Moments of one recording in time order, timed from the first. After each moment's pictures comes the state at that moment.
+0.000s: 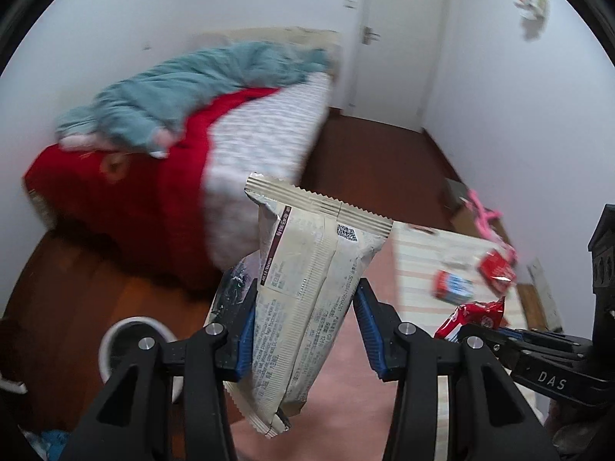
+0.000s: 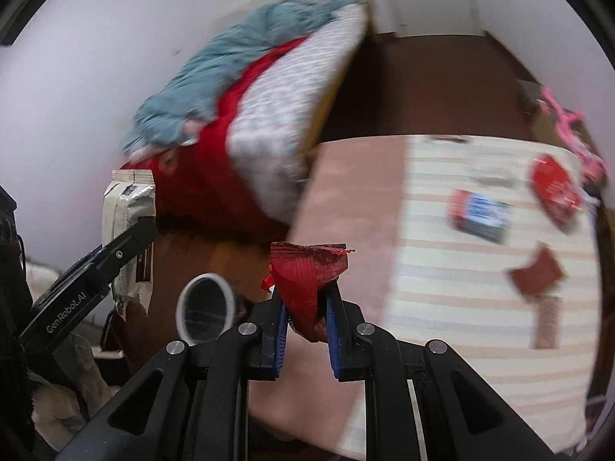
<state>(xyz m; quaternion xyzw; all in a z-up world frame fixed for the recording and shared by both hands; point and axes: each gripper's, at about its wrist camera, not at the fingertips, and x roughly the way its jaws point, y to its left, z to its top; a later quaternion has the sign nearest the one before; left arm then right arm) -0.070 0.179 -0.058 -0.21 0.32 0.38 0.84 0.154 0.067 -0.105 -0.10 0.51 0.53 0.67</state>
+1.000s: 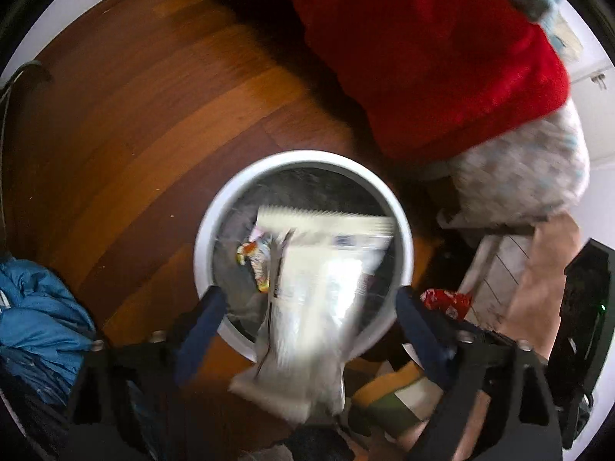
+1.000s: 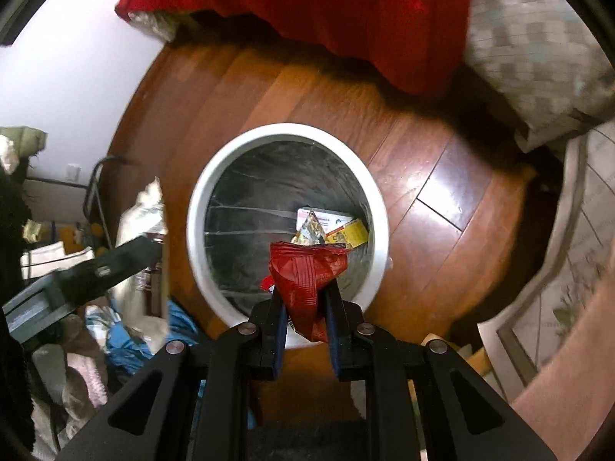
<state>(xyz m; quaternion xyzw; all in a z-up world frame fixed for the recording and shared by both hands) -0.358 0.427 -0.364 -0.55 0.39 0.45 0.58 -0.162 0.412 -0.412 -0.33 0.62 0.55 0.45</state>
